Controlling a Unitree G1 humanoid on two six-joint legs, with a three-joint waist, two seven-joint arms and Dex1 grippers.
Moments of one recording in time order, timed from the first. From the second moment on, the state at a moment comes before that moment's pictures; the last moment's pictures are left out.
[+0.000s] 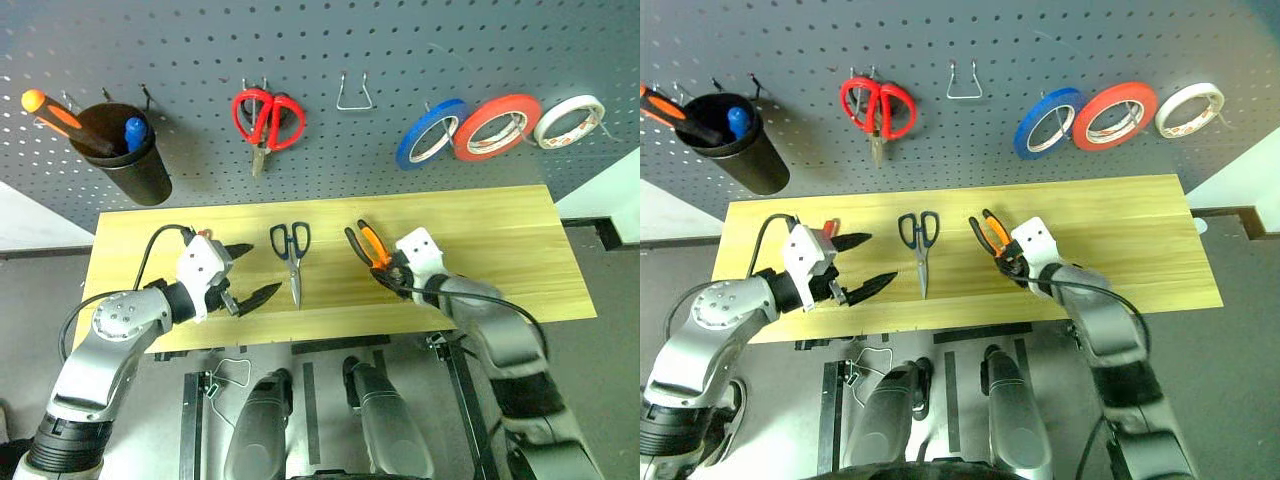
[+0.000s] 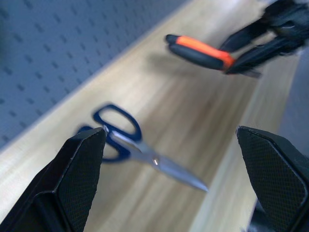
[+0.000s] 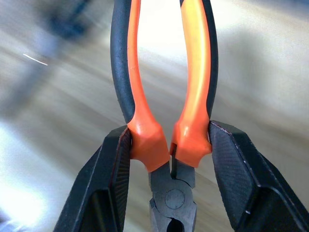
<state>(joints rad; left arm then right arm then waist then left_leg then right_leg) -0.10 0.64 0.07 -0.38 -0.38 0.36 -0.77 -0.21 -0.44 0.00 -0.38 0.23 0.72 0.61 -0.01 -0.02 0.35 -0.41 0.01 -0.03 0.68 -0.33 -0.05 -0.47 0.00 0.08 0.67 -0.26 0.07</state>
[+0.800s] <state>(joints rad) -0.23 0.48 0.24 -0.24 -0.51 0.27 -0.69 -0.74 -0.27 -0.18 -0.50 0.85 0.69 0.22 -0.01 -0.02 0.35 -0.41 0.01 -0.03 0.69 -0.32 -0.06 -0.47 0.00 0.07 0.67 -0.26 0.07</state>
